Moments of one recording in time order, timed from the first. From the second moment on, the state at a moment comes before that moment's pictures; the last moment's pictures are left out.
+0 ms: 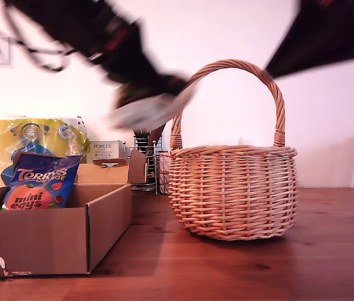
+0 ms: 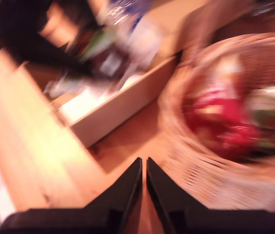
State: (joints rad) left arm -0.64 1.43 1.03 -0.20 0.51 0.51; right arm 0.44 0.89 0.71 -0.39 -0.39 -0.13
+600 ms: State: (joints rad) left arm -0.75 1.74 1.03 0.47 0.37 0.47; right arm 0.37 0.82 0.71 -0.49 -0.38 -0.14
